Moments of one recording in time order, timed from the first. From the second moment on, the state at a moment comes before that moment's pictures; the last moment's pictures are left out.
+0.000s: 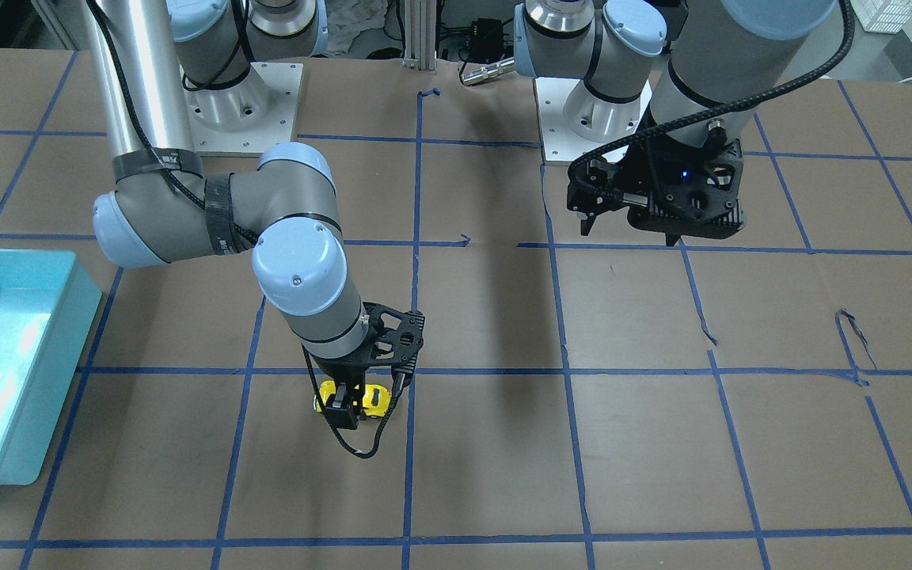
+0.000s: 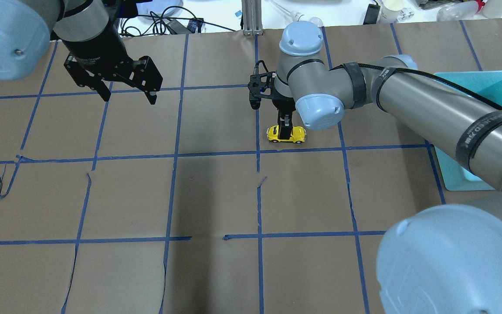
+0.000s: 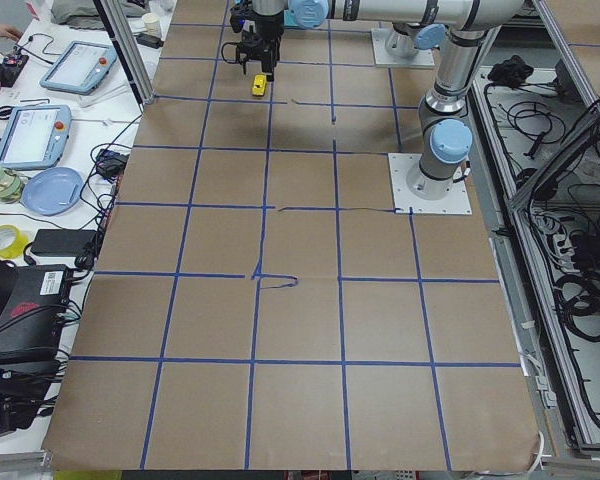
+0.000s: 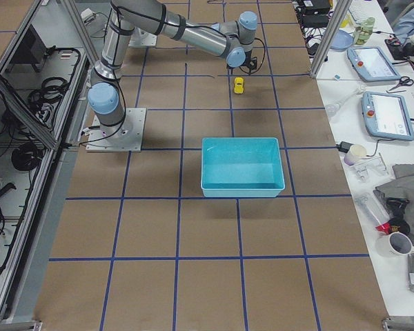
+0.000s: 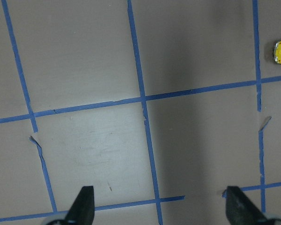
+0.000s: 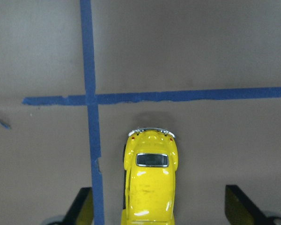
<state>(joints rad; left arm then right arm) -1.60 -1.66 -1.50 -1.58 1.59 0.08 1.81 -1.03 1.60 -2.18 -1.51 -1.35</state>
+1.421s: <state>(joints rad) -1.59 -1.64 -1.54 -1.55 1.59 0.07 1.75 -1.05 1.55 -2.20 -1.66 -1.46</state>
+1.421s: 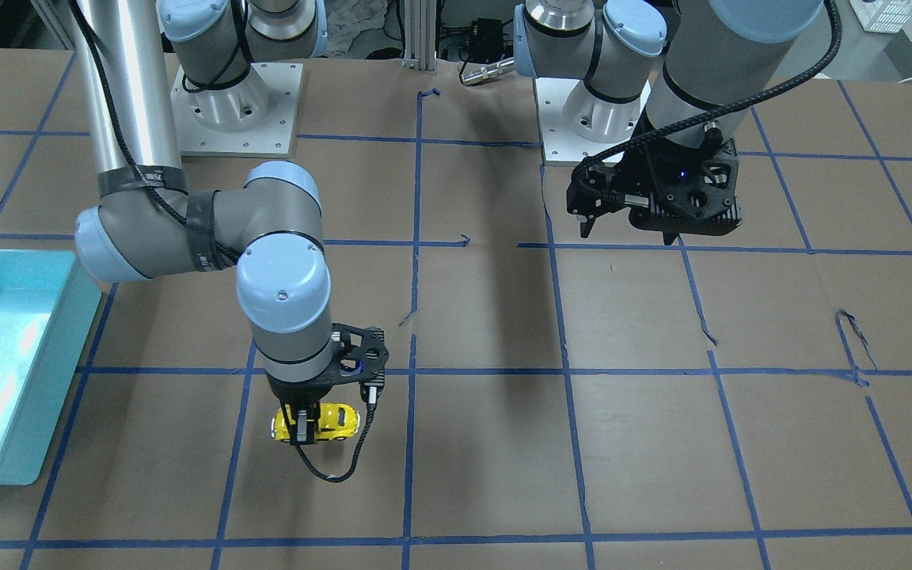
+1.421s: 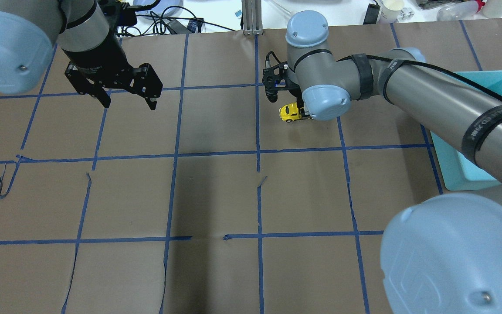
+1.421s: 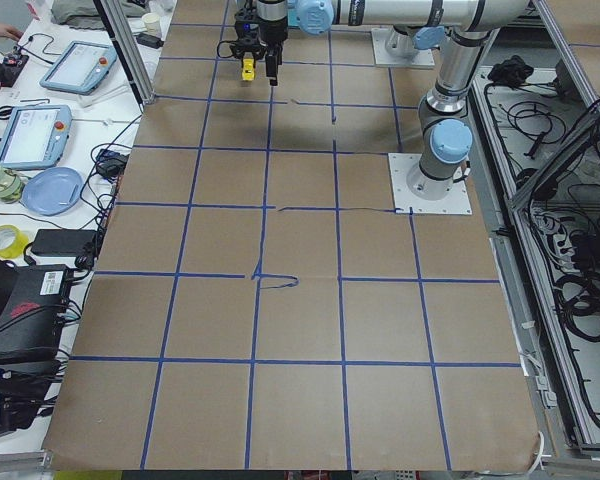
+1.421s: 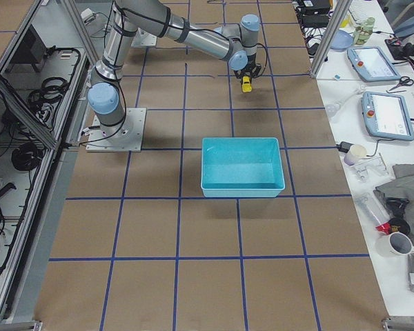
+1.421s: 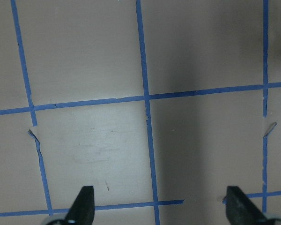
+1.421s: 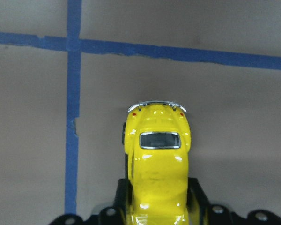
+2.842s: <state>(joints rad) -1.60 -1.63 -1.55 -1.55 1.59 0.06 1.04 -1.15 1.61 -2.14 -1.57 -2.26</state>
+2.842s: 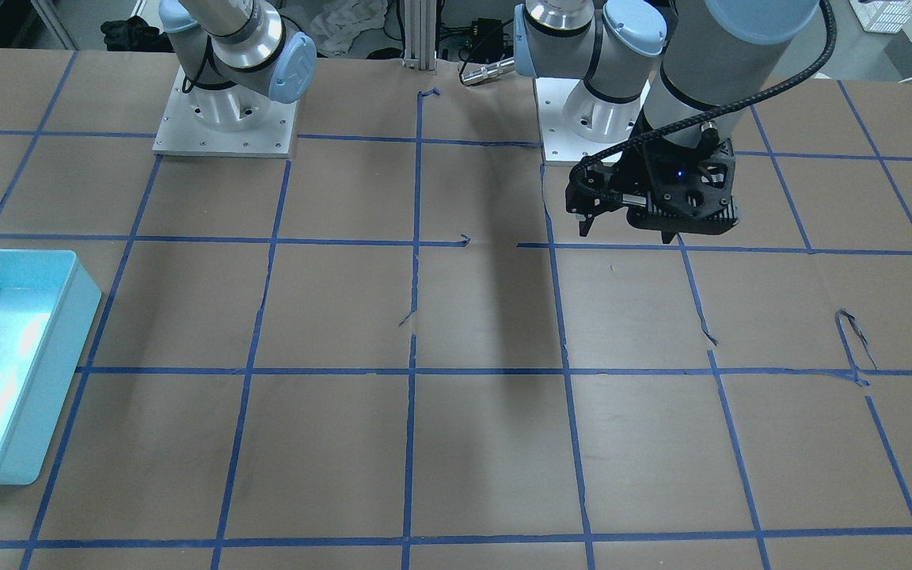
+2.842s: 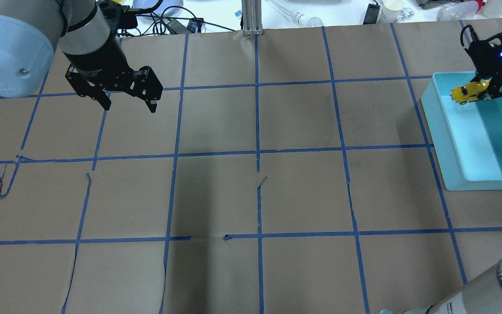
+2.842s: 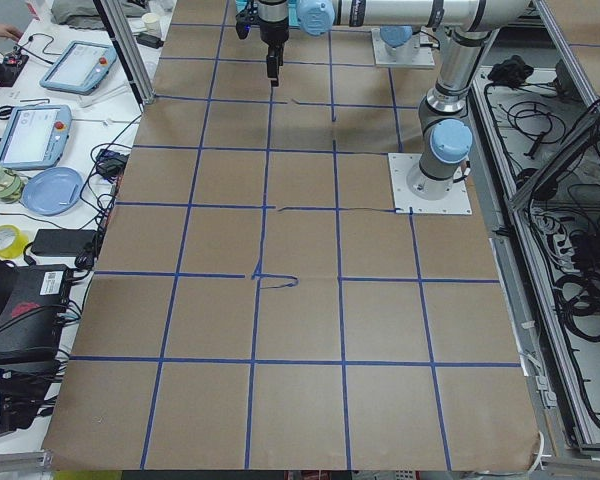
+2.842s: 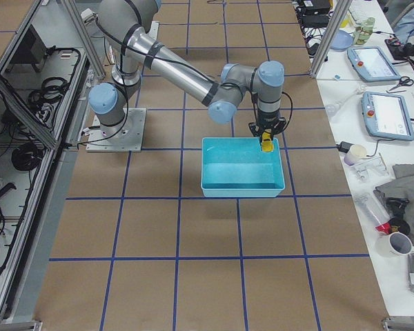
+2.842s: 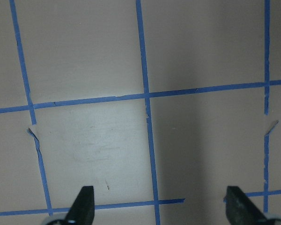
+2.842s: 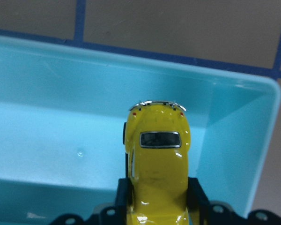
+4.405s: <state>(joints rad) -1.60 -1.63 -1.56 -1.53 1.60 0.08 1.14 -1.36 1.60 -2.04 -1.54 -1.60</state>
